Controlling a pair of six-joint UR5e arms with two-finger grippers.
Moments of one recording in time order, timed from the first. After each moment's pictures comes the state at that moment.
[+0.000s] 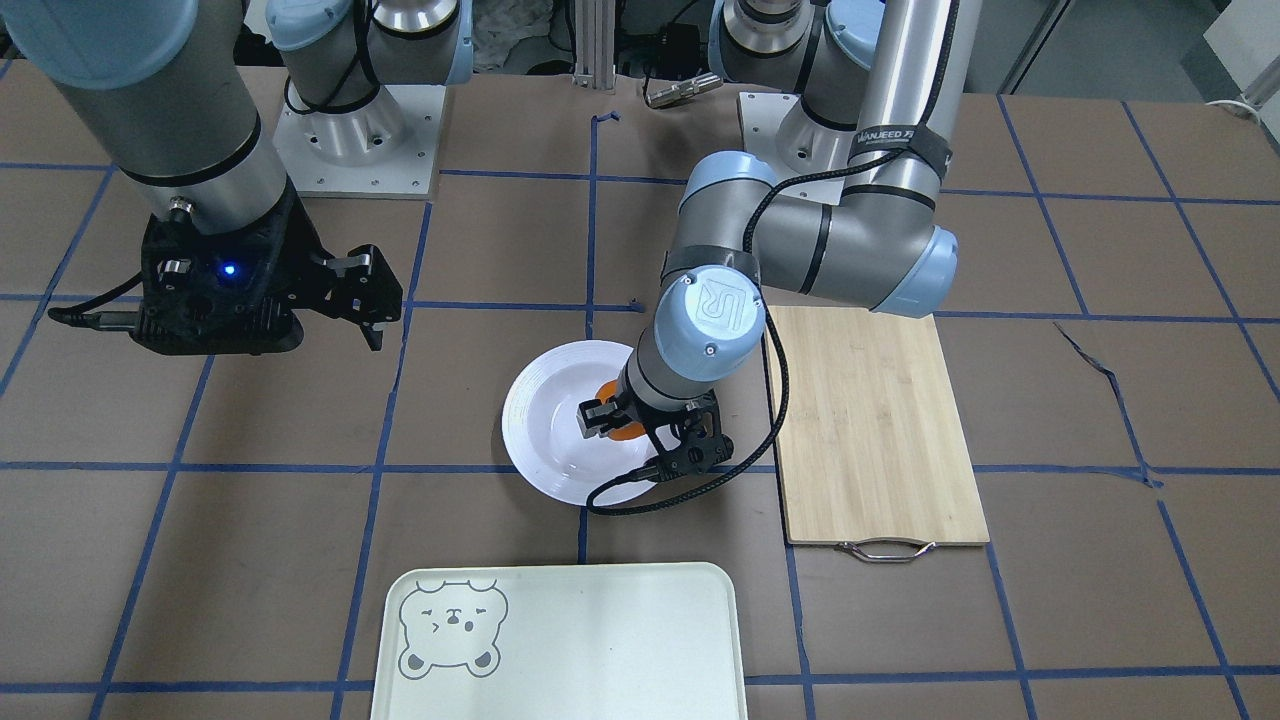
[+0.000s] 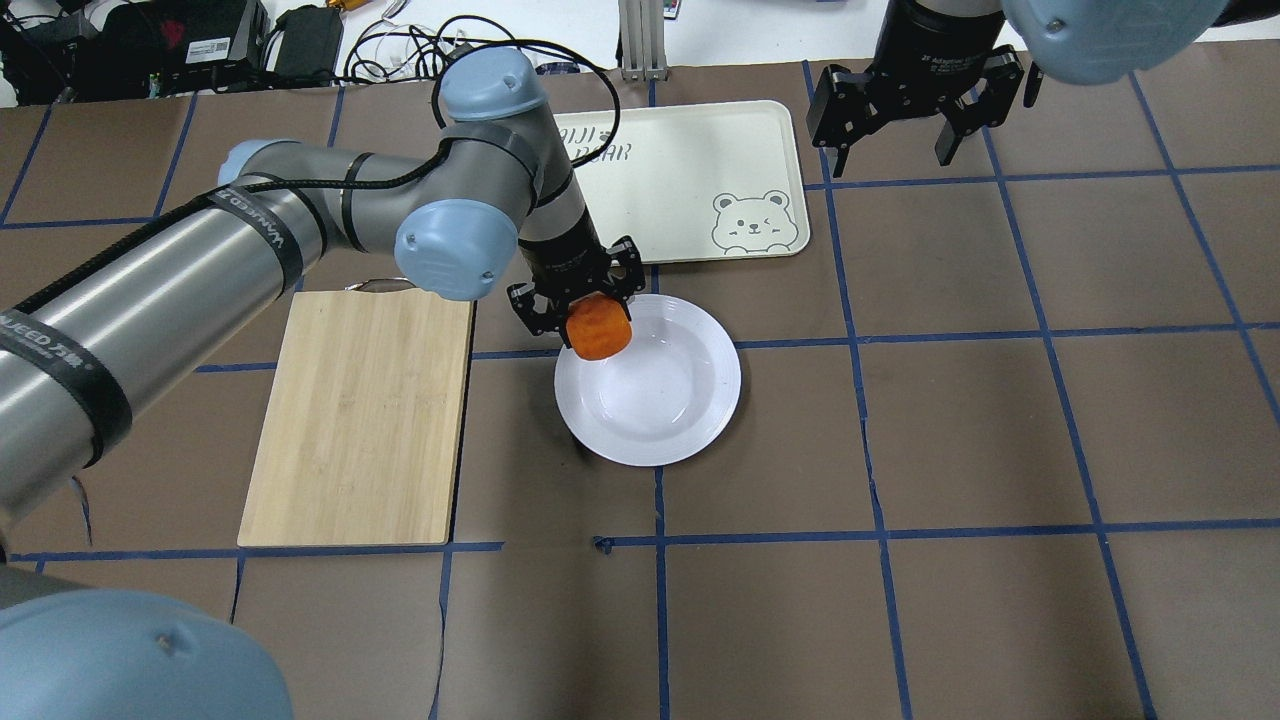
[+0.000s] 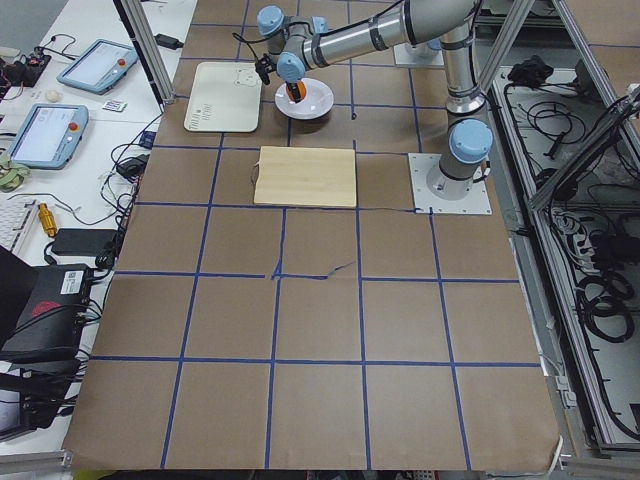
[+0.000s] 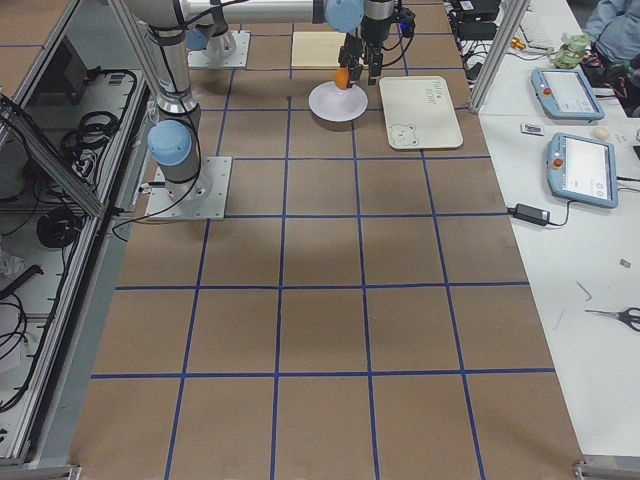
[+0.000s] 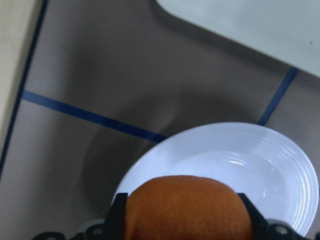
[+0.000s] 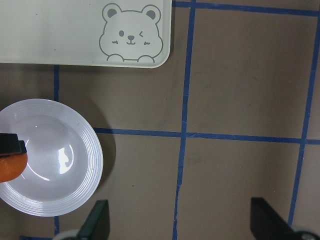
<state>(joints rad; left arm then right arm) -1.83 -2.04 -1.64 -1.18 1.38 -0.62 1.63 -1.38 1.39 -1.60 -1.58 -0.01</state>
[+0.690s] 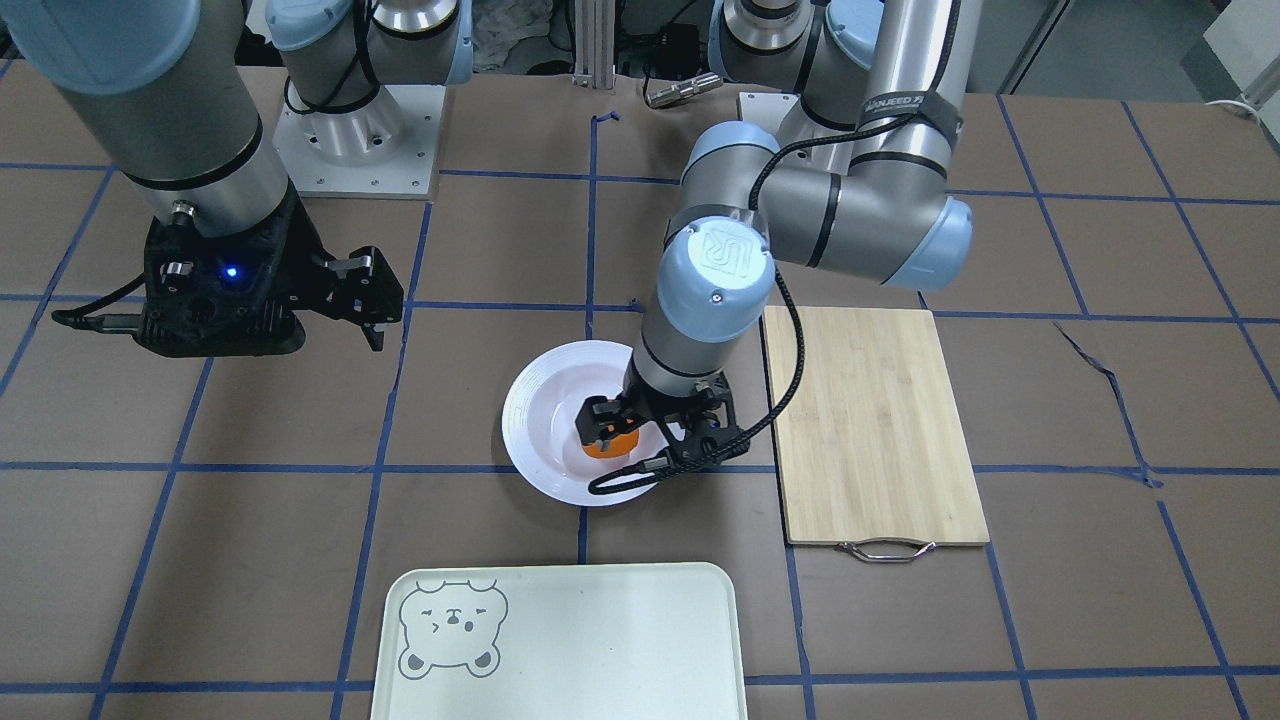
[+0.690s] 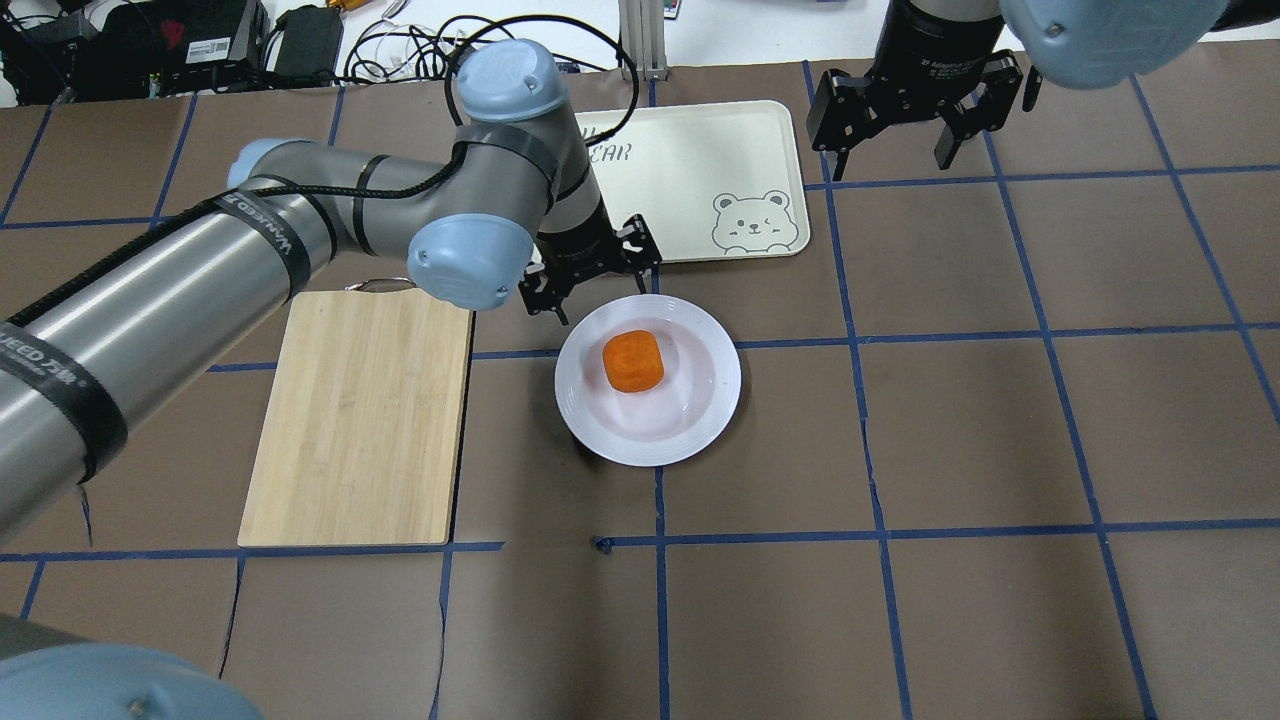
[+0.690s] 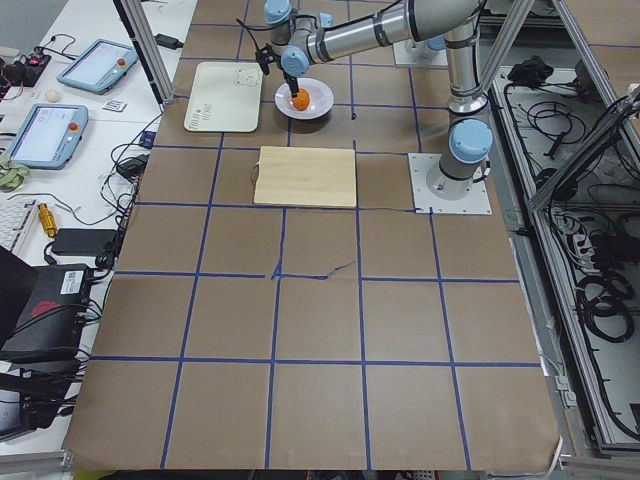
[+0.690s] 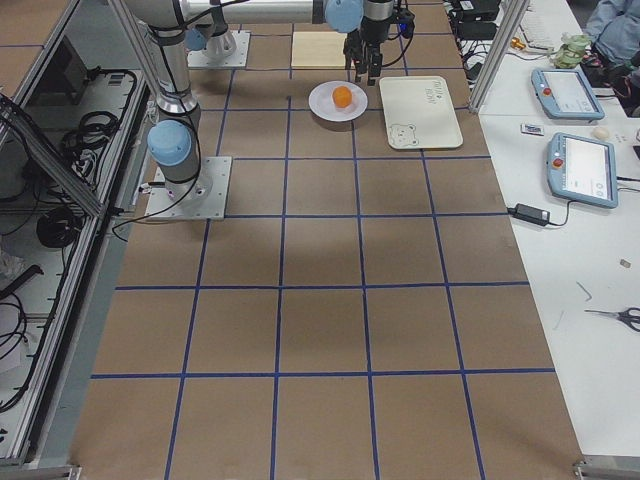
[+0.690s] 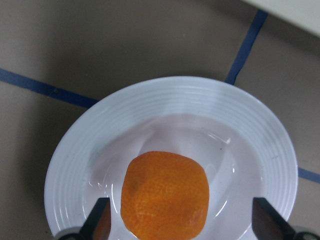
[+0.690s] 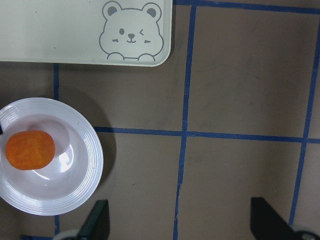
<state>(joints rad) -1.80 -1.97 -1.59 -1.18 1.48 -0.55 1.63 -1.38 1.40 -1.60 -1.58 -0.01</state>
